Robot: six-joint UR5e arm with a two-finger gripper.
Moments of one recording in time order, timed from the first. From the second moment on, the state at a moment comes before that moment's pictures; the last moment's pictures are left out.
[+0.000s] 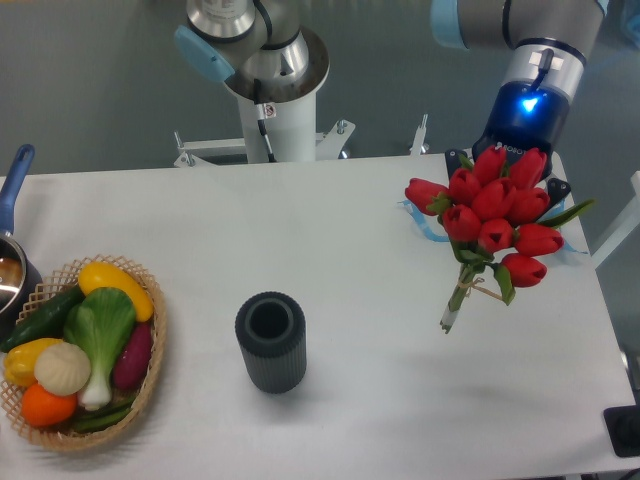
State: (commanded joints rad) arm 2.92 -1.77 -1.67 -0.77 0.49 1.13
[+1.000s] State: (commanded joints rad) arm 2.91 -1.71 -1.67 -0.78 0.89 1.14
